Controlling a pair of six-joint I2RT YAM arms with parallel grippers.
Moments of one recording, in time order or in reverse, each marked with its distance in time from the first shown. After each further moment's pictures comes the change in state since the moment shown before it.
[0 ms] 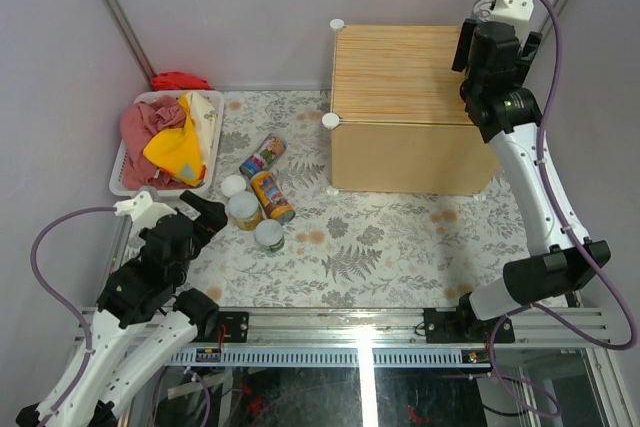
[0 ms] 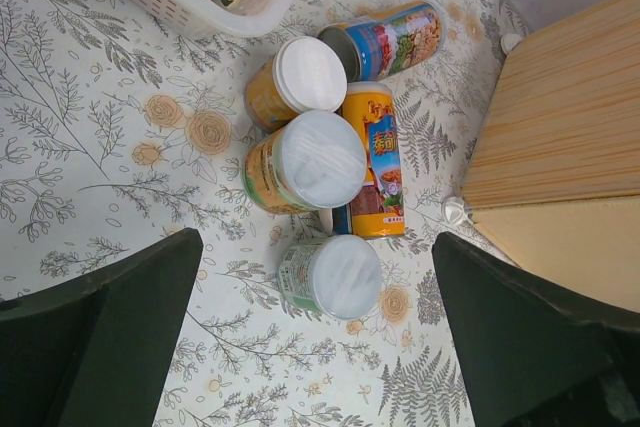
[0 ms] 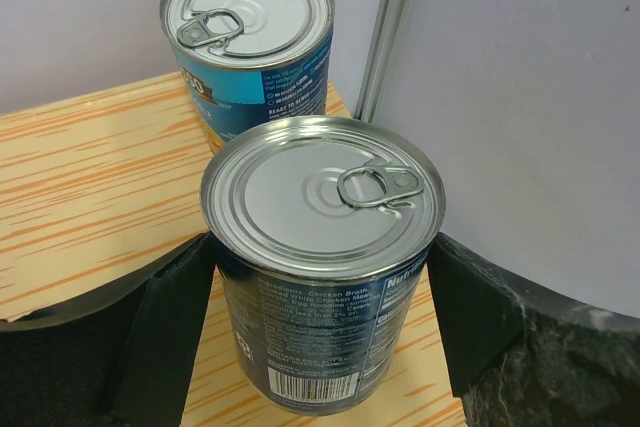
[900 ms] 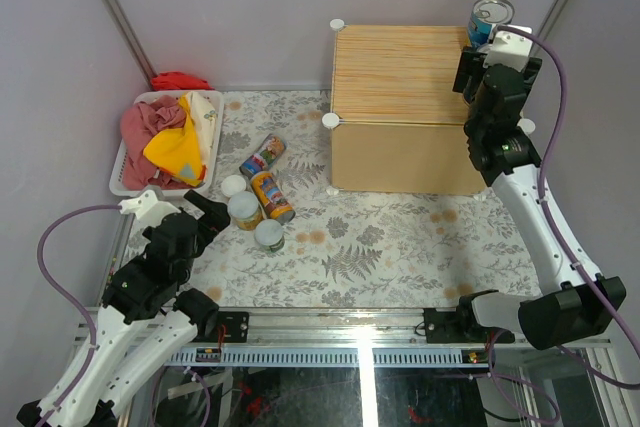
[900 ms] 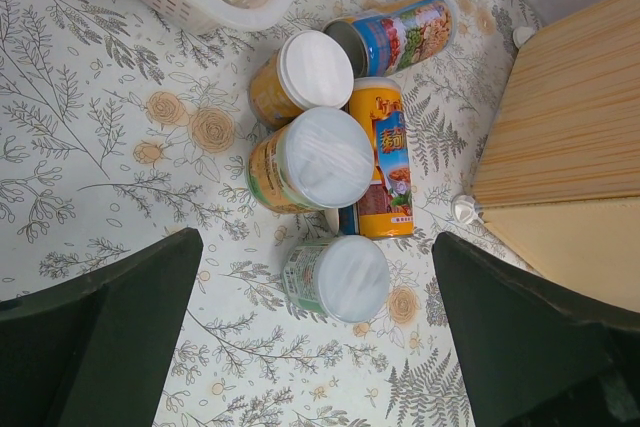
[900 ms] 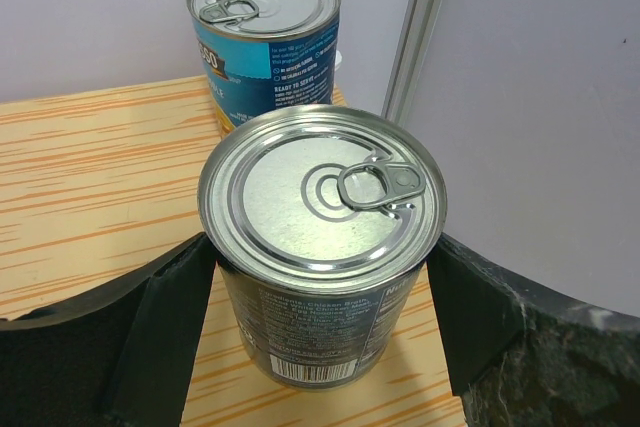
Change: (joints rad) left arm 0.000 0.016 -0.026 0.024 0.000 0.003; right arm -0.011 -0.243 -0.438 0.417 -0.095 -0.134
